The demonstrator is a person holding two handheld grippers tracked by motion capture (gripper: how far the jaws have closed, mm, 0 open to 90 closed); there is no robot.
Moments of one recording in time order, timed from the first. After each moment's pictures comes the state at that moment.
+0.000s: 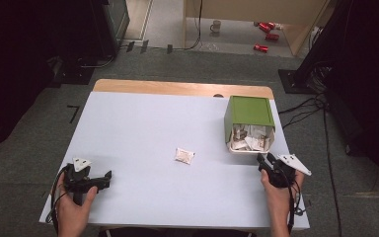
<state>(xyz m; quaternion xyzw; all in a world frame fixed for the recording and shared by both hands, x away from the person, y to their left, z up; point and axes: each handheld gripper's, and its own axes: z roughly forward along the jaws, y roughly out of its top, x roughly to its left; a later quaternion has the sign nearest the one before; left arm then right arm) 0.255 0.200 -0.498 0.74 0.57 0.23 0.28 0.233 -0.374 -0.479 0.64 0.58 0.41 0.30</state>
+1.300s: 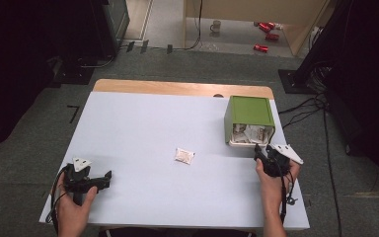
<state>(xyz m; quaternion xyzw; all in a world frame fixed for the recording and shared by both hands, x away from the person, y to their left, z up) 0.255 0.201 -0.498 0.74 0.57 0.23 0.28 0.262 -0.362 -0.473 0.66 0.56 0.38 0.32</state>
